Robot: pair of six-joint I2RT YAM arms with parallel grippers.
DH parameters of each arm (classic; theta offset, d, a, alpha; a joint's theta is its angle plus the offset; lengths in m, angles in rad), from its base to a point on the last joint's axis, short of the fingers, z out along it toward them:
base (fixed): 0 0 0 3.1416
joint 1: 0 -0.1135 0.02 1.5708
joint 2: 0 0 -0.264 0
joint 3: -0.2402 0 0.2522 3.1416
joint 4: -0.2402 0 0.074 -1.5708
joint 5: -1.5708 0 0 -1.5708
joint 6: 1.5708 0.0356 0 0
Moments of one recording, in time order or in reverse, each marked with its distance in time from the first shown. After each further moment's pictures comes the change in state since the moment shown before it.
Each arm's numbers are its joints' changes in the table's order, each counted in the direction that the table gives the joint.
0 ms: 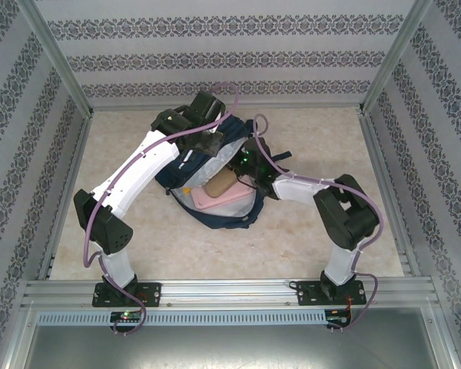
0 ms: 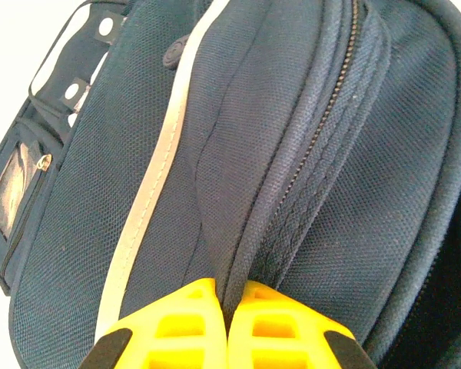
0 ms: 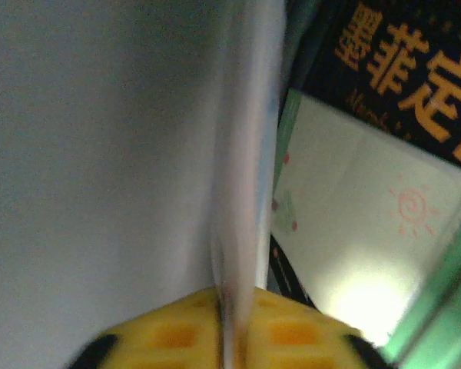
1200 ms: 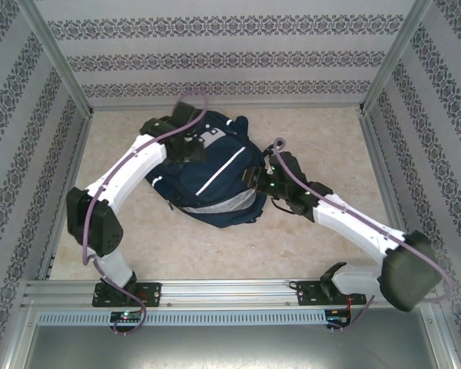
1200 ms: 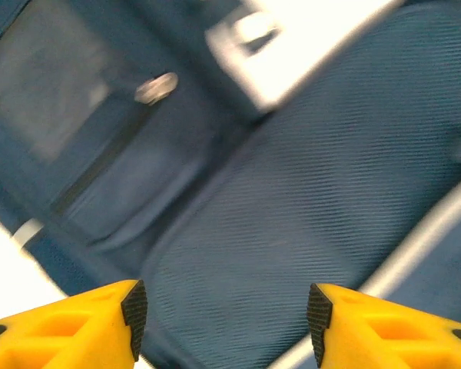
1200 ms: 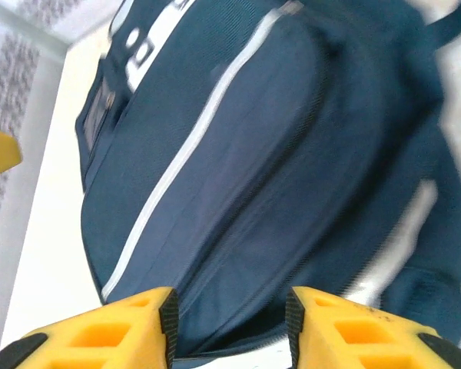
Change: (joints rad) left arm -0.195 -0.105 0.376 0.093 -0.060 -0.339; right arm -0.039 -0.529 0.190 -0.666 -0.106 -0.529
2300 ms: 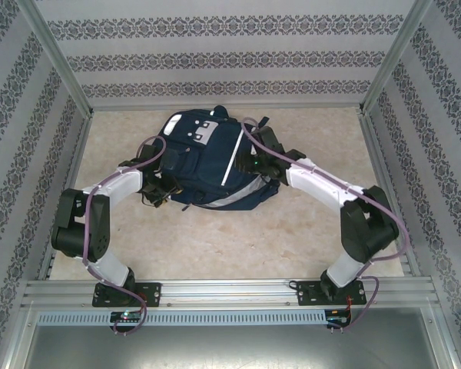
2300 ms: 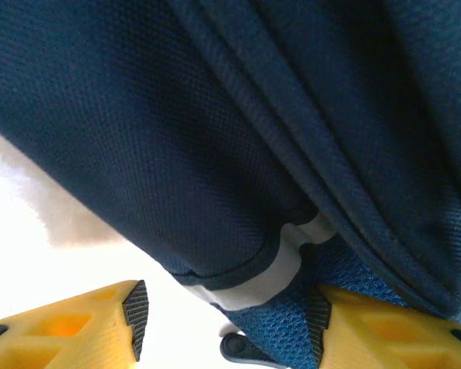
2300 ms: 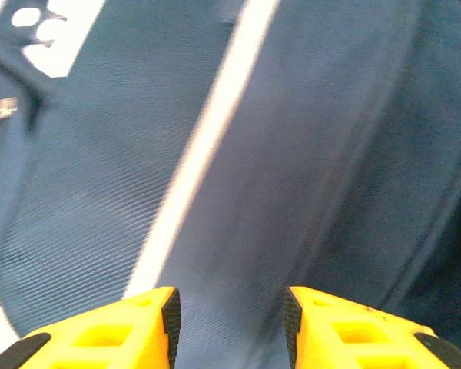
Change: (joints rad) left arm -0.249 -0.055 0.618 0.444 -0.362 -0.282; right arm 0.042 0.327 -0.336 -0.161 -0.079 -0.261
